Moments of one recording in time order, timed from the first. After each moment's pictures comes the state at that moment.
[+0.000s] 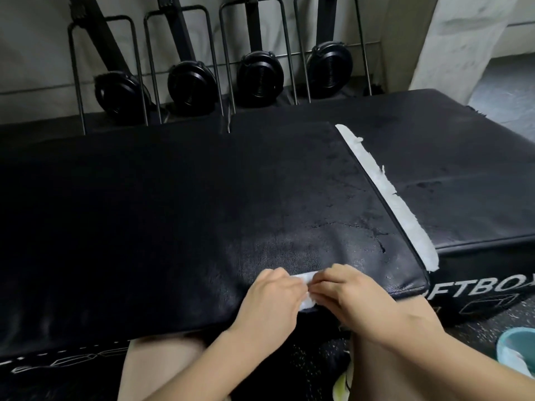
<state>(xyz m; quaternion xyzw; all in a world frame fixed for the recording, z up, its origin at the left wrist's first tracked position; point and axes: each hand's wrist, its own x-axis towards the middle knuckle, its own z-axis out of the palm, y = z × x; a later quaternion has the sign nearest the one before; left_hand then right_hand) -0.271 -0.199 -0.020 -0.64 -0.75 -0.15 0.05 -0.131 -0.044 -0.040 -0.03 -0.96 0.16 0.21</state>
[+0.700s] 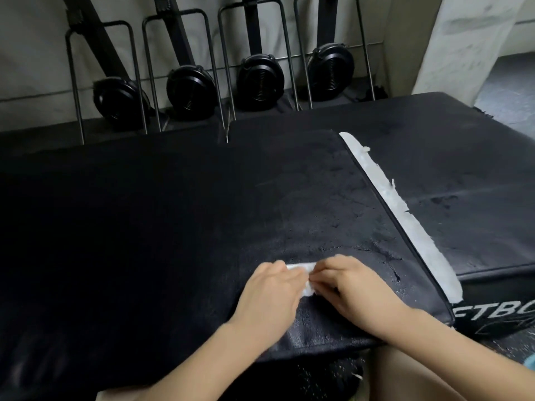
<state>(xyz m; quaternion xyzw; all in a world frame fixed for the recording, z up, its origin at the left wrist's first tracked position) -0.319 -0.148 -0.017 -0.64 -0.76 -0.09 0.07 -0.177 0.002 -0.028 -0.06 -0.96 0.19 0.21</state>
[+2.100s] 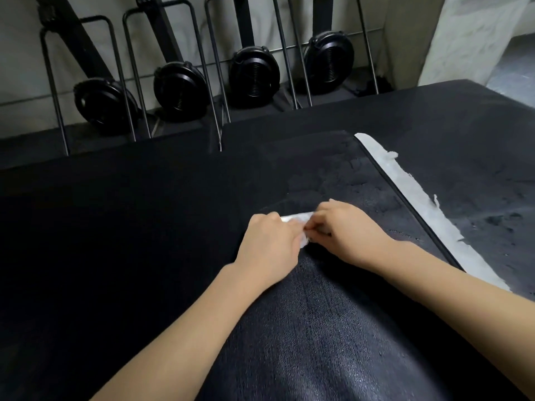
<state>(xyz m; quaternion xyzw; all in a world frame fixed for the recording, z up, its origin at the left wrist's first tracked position) -0.453 -0.023 0.004 -0.60 -0.79 -0.09 0.09 -0.332 0.127 -0.019 -0.14 -0.96 0.16 0.16</state>
